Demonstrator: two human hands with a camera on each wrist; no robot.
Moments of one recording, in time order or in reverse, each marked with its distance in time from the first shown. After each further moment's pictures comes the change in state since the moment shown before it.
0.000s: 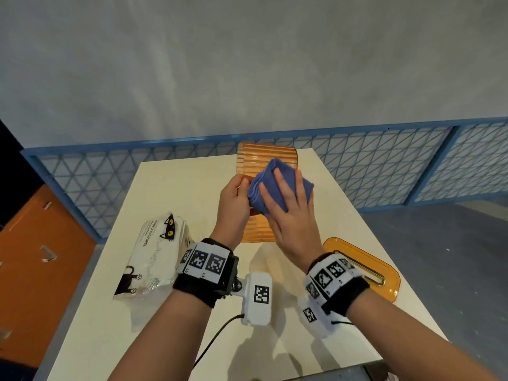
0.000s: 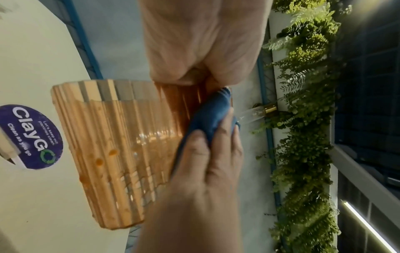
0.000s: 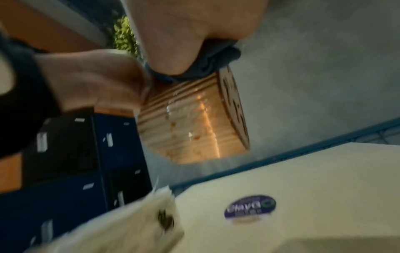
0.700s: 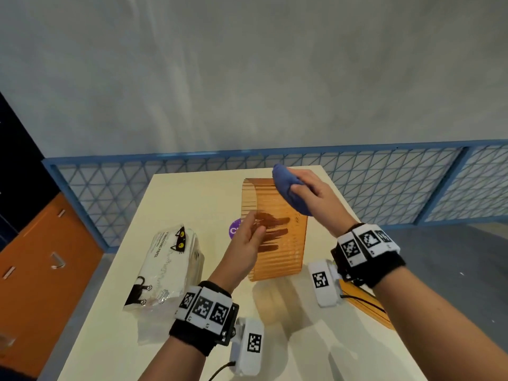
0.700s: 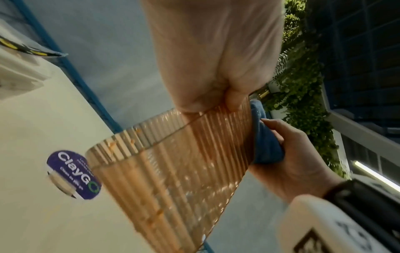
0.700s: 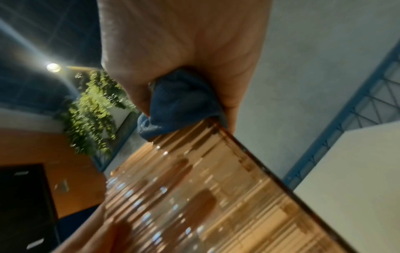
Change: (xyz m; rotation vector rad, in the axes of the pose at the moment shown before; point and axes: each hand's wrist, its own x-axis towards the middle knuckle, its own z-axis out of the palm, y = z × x) left_hand -0.034 -0.016 -0.021 -0.125 -0.268 -0.125; right_hand 0.070 0.024 -0.052 0.862 -0.184 0.294
